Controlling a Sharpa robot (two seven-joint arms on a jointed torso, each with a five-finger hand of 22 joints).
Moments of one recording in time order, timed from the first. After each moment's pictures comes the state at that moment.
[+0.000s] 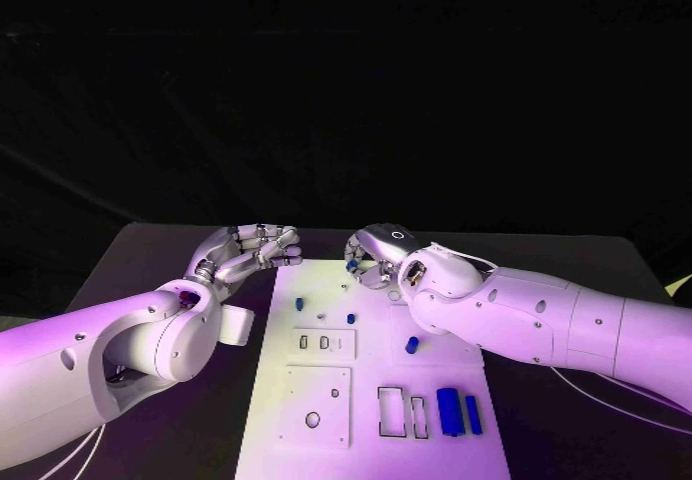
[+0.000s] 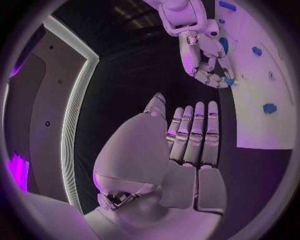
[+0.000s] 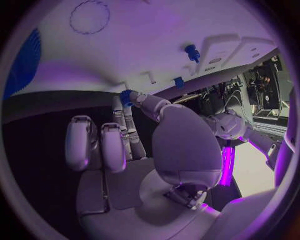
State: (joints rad) left arm 1.17 -0.96 0.01 1.71 -0.10 -0.45 0.40; left_hand 1.56 -0.01 -0.07 0.28 0.22 0.83 0.21 0.24 0.19 0.96 0.19 0.07 0.07 0.91 0.15 0.22 0.23 0.17 0.82 0.26 0.28 0.11; right arm 1.27 -0.49 -0.12 1.25 -1.61 -0.47 -0.19; right_hand 1.19 -0.17 0.71 -0.08 0.13 1.00 0.14 0.30 0.54 1.18 0.08 0.06 0.23 1.46 0.00 1.42 1.26 0.08 1.37 0.11 1.38 1.28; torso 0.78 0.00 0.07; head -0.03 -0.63
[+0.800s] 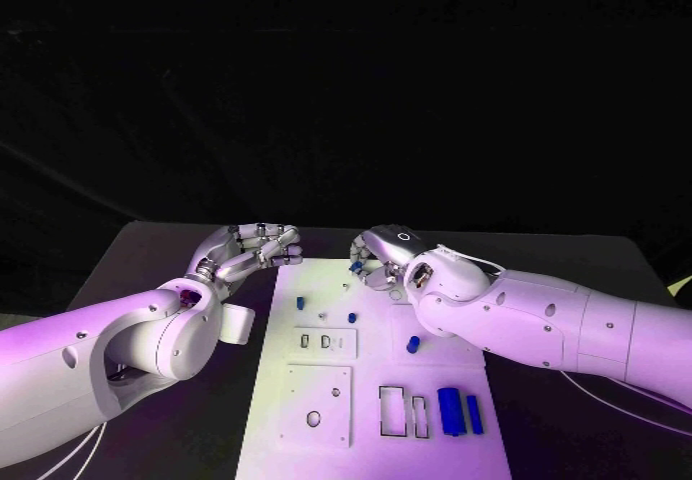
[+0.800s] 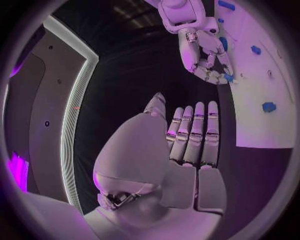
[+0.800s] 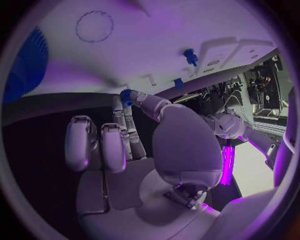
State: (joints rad) left arm 1.17 -0.96 0.01 1.71 -0.10 -0.45 0.40; left_hand 1.56 -0.01 -0.07 0.28 0.22 0.83 0.21 0.24 0.19 0.96 0.19 0.07 0.07 0.91 0.15 0.22 0.23 0.17 0.82 0.26 0.28 0.11; right arm 1.26 -0.52 -0.13 1.28 -1.62 -0.49 -0.20; right_hand 1.19 -0.17 0.71 -0.08 0.13 1.00 0.14 0.30 0.54 1.18 0.08 0.06 0.23 1.46 0.00 1.43 1.26 0.08 1.38 0.11 1.38 1.29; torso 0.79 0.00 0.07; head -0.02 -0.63
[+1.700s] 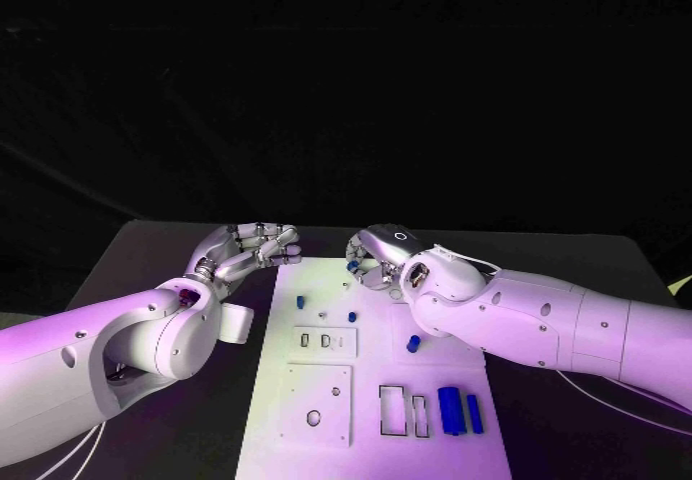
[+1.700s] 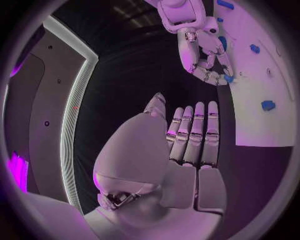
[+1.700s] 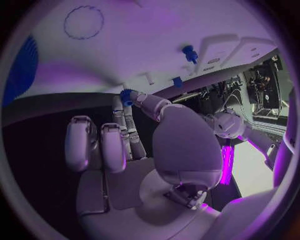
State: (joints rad) left arm 1.17 -0.96 0.01 1.71 -0.10 -0.45 0.40; left_hand 1.56 -0.01 -0.07 0.28 0.22 0.83 0.21 0.24 0.19 0.96 0.19 0.07 0.07 0.91 0.15 0.22 0.23 0.17 0.82 0.26 0.28 0.10; right arm 1.26 -0.50 -0.13 1.27 -1.62 -0.50 -0.20; right_hand 1.19 -0.17 0.71 -0.08 0.13 1.00 0.13 0.30 0.54 1.18 0.08 0.06 0.23 1.46 0.00 1.43 1.26 0.08 1.38 0.11 1.39 1.30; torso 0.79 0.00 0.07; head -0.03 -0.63
